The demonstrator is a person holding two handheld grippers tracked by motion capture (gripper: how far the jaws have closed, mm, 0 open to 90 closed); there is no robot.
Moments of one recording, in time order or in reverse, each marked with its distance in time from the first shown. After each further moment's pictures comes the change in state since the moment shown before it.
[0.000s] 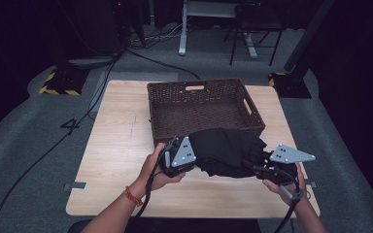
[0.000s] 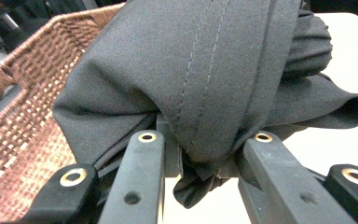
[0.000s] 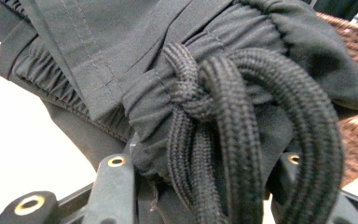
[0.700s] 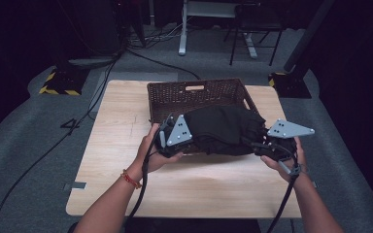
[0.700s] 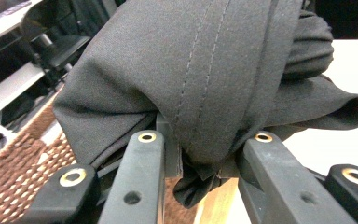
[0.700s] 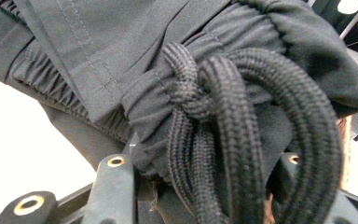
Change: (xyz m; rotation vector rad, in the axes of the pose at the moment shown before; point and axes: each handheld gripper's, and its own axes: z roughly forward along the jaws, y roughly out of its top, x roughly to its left) left arm 0.041 0.022 -0.013 -0.041 0.081 -0.005; right arm -0.023 0.061 0.012 -0.010 -0.037 -0.076
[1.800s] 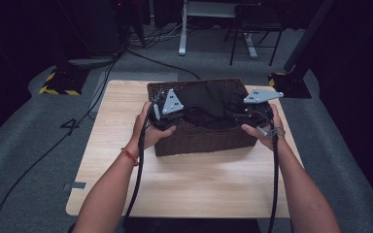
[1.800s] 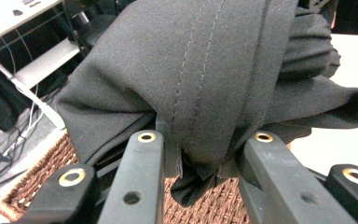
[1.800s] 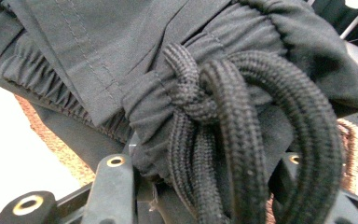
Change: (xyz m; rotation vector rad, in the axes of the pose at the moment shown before) left arm 0.068 -0.006 0.024 0.063 0.113 -0.087; right arm -0.044 0.040 0.081 0.056 0.006 -0.016
